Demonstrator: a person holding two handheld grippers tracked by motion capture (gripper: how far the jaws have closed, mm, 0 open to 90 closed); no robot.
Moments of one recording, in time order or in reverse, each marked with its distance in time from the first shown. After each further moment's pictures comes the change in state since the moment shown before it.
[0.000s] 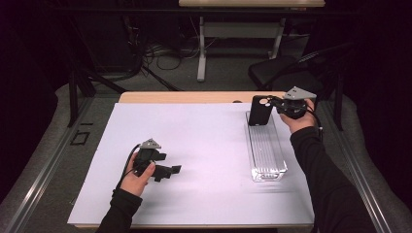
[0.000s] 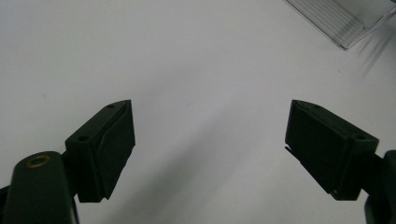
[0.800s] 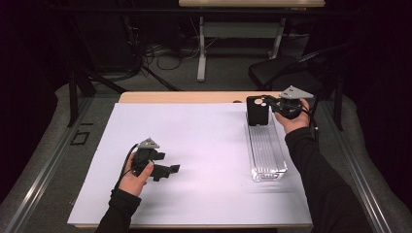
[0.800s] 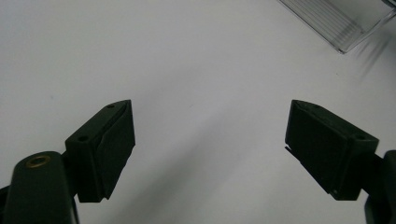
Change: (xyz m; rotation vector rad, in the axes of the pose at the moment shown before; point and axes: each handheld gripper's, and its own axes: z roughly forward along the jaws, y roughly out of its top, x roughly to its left) left arm 0.001 0.000 -0.005 -0.009 0.003 0.001; right arm 0.015 0.010 0.003 -0.057 0.034 0.053
